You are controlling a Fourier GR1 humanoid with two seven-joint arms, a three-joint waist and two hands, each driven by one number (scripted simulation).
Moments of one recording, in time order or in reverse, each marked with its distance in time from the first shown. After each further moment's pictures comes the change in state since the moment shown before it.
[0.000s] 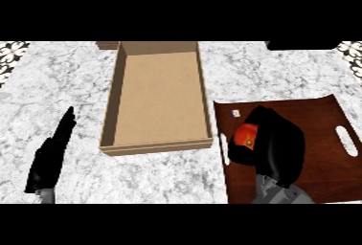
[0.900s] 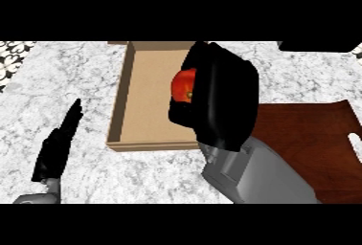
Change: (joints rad) left arm -0.069 -0.009 -0.007 0.024 -0.008 -0.024 0.014; right arm -0.624 0.003 0.094 0.158 -0.181 -0.060 0.172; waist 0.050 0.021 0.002
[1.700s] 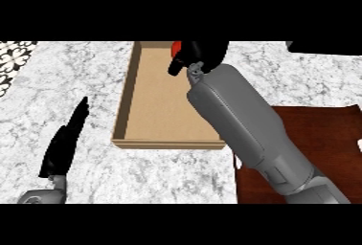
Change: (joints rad) left arm -0.026 -0.016 -0.013 0.031 -0.011 -0.011 -0.028; right arm -0.313 0.004 -0.166 0.743 -0.257 -0.238 -0.109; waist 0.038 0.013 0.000
